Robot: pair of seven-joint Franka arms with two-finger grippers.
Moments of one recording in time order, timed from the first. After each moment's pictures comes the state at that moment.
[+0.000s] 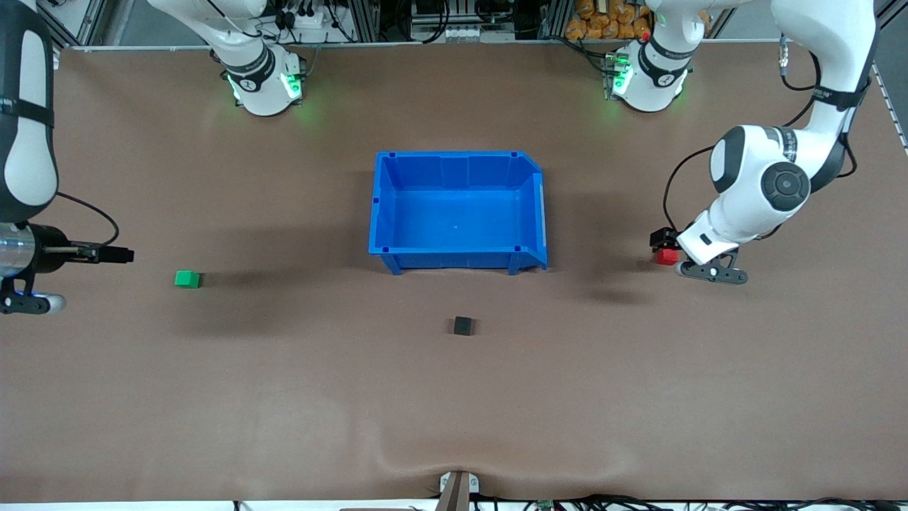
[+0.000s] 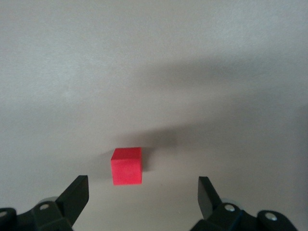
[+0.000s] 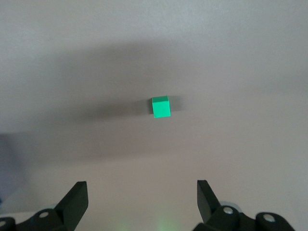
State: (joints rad) left arm 0.10 0.22 -0.19 -2.25 0.06 2.43 0.06; right arm -0.11 0.38 -0.06 -1.49 0.00 1.56 -0.07
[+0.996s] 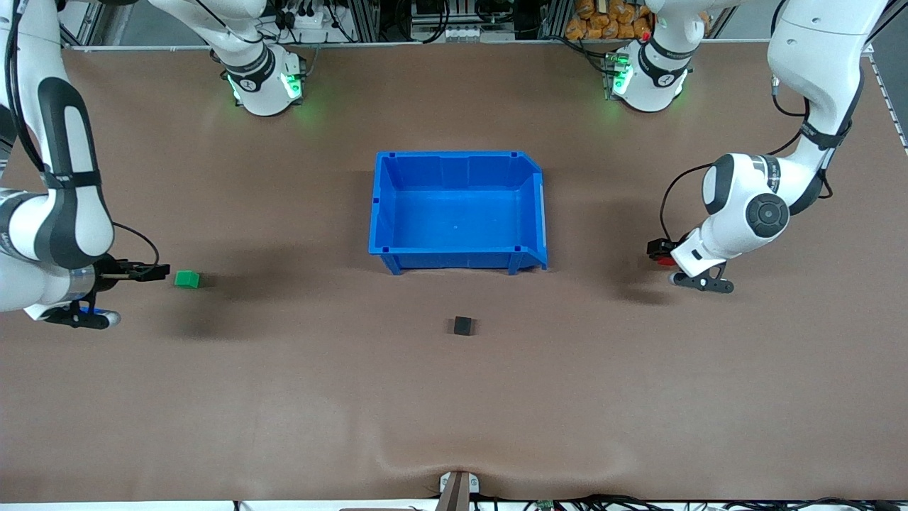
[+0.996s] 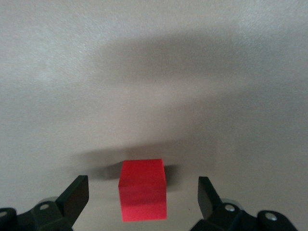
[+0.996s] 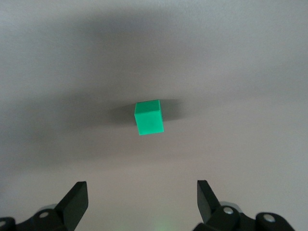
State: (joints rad) left arm 0.15 0.39 -0.19 -2.25 0.11 2.52 0.06; right arm -0.15 0.51 -0.06 -1.63 -0.01 1.73 -0.06
